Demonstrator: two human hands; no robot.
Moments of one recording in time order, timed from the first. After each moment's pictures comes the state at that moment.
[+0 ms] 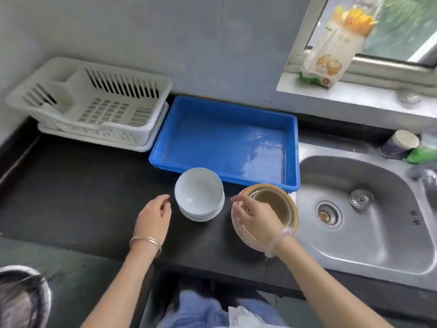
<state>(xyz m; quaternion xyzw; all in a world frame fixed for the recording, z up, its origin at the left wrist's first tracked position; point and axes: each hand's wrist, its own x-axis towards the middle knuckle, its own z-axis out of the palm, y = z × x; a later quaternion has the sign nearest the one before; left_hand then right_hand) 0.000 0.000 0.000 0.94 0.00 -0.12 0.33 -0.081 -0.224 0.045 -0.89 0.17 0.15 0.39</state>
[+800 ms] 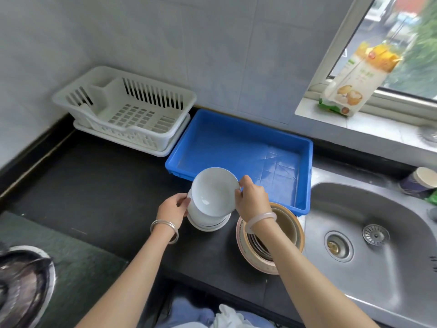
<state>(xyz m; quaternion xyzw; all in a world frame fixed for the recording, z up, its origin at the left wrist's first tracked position) 0.020 -0.029 -0.003 0.85 0.10 -0.18 0.49 -0.010 -0.218 0.044 -0.95 0.16 0.06 0.27</state>
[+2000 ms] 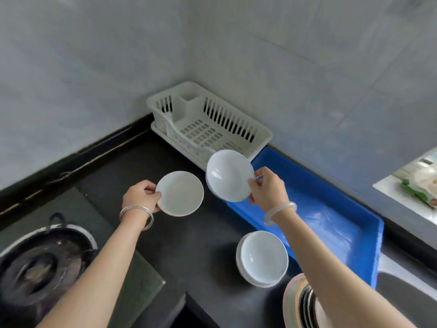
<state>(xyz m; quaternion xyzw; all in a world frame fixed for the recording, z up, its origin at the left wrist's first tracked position) 0.091 0.161 0.030 0.78 0.33 0.00 0.54 0.128 -0.106 0.089 -0.90 0.06 0.05 0.42</state>
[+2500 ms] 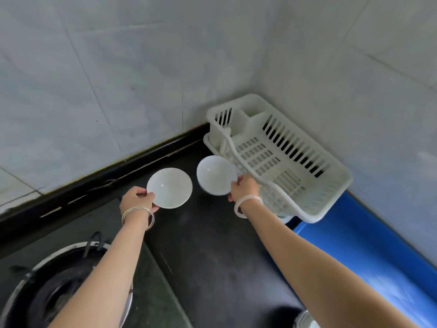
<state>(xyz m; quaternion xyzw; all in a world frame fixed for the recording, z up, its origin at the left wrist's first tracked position) 0.156 0.306 -0.037 0.62 0.52 0.09 0.57 0.268 0.097 -0.014 -0.89 0.07 0.18 0.41</state>
